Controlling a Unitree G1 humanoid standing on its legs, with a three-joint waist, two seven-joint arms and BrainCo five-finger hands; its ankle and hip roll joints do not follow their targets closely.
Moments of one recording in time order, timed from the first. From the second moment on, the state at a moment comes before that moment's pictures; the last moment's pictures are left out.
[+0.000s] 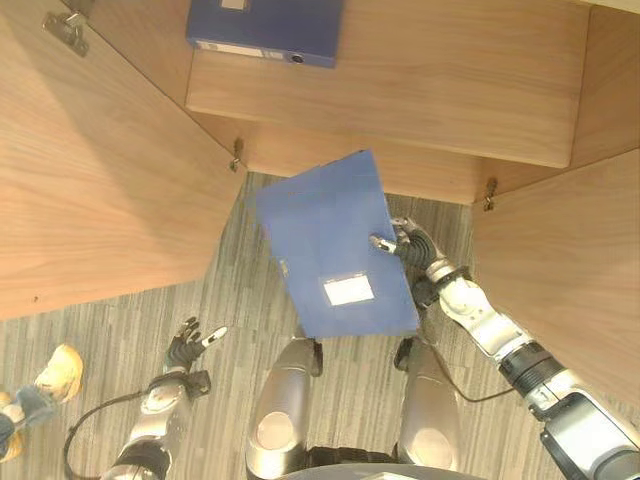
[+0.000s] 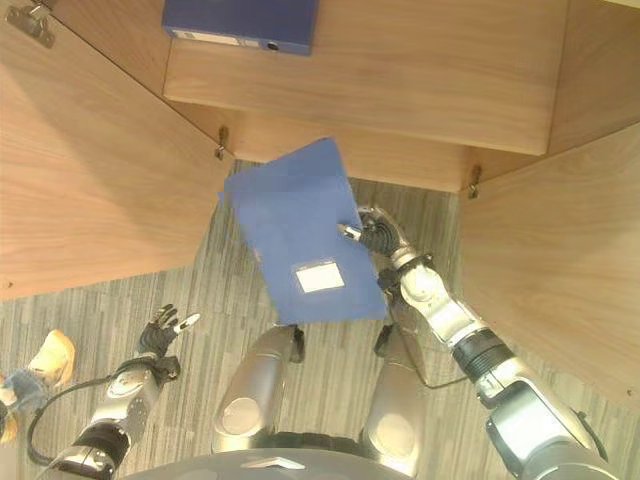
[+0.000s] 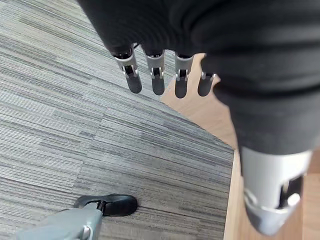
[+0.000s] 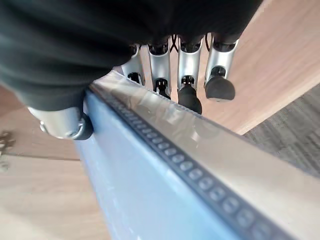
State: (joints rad) left arm -0.08 0.37 -0.16 0.83 -0.58 -0.23 -0.16; right arm -0.47 -0.47 0.52 0.42 0.06 -0.21 0.02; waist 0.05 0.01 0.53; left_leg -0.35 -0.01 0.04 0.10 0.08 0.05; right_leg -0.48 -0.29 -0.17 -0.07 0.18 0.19
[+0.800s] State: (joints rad) left arm -0.02 0.21 -0.40 0.84 -0.58 -0.20 -0.14; right arm -0.84 -0.20 0.12 0.78 0.34 -0.21 -0.46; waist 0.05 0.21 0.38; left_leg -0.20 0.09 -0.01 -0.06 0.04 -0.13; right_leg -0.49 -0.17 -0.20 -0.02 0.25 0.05
